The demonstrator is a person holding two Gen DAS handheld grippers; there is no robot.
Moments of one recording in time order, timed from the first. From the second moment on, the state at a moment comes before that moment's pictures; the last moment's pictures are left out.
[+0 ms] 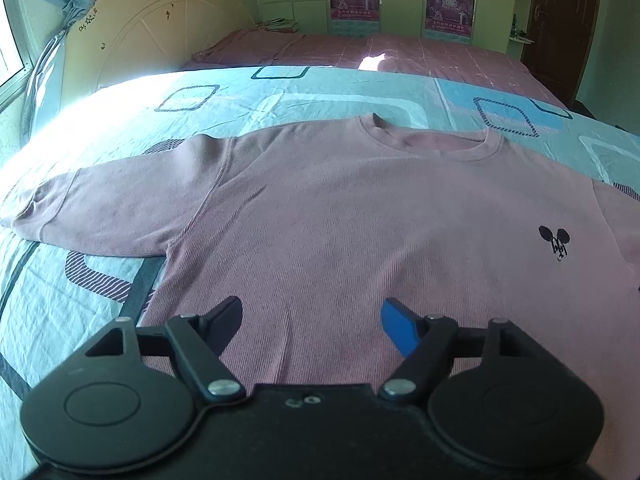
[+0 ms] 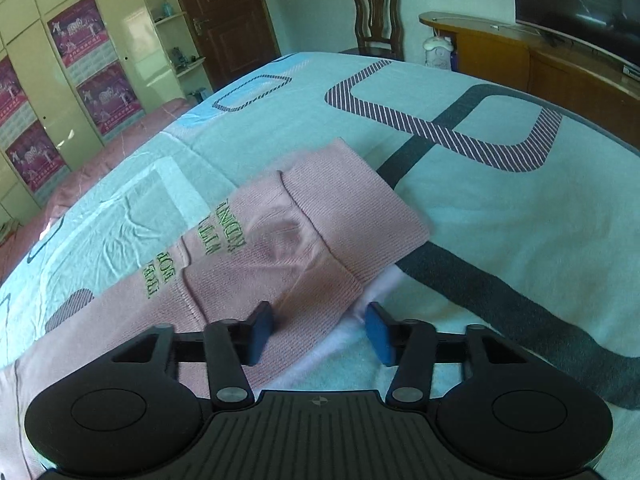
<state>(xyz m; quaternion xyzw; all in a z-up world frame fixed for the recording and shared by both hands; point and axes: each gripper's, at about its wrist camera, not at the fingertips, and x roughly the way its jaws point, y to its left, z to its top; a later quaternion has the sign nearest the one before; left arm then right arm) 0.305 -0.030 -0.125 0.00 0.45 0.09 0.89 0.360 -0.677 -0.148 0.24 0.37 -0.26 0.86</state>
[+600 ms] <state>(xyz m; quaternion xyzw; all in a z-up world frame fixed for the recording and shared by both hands) 0.347 -0.026 -0.128 0.01 0.45 0.06 0.89 0.374 -0.605 -0.086 0.15 0.30 -0.18 0.92</state>
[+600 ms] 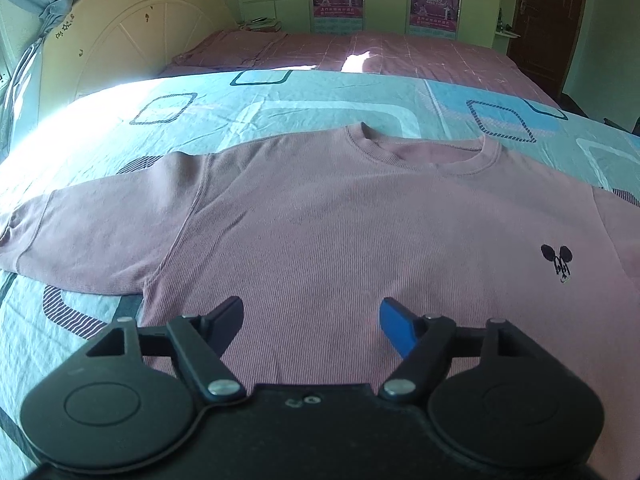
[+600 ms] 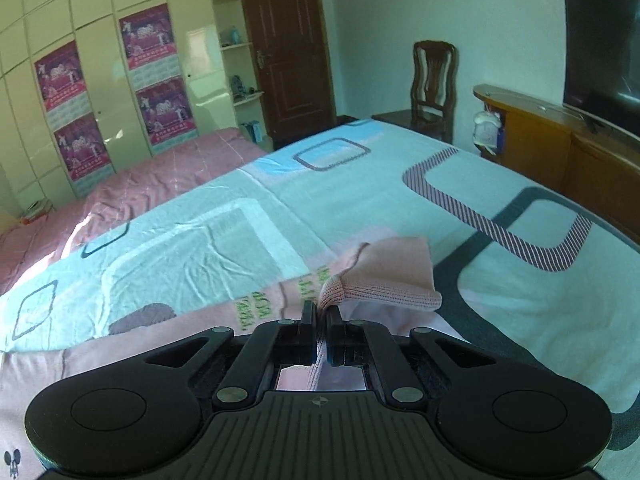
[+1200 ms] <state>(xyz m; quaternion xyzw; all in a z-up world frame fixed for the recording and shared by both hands) 0.421 0.007 -0.155 -0.01 0.47 0.00 0.88 0.413 -0.364 -0.071 0.08 0.35 0.06 0.93</state>
